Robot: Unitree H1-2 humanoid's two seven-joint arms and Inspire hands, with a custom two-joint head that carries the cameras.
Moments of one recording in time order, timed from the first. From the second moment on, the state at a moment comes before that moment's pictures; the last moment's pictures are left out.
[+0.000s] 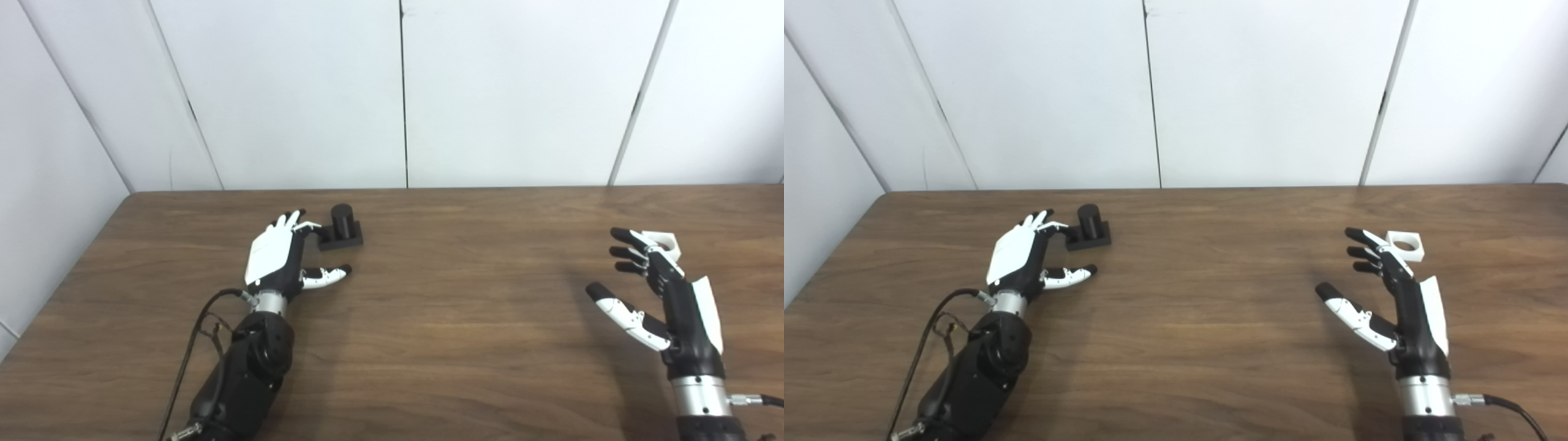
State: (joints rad) left arm -0.44 0.26 -0.25 0.48 0.62 0.14 0.28; right arm -0.05 -0.19 -0.05 -0.05 -0.27 -0.25 -0.16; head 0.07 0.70
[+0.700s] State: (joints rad) left arm -0.43 0.26 -0.23 0.47 0.62 0.09 0.29; right arm -0.06 -0.19 -0.05 -0.04 -0.27 -0.25 -0.16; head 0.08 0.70
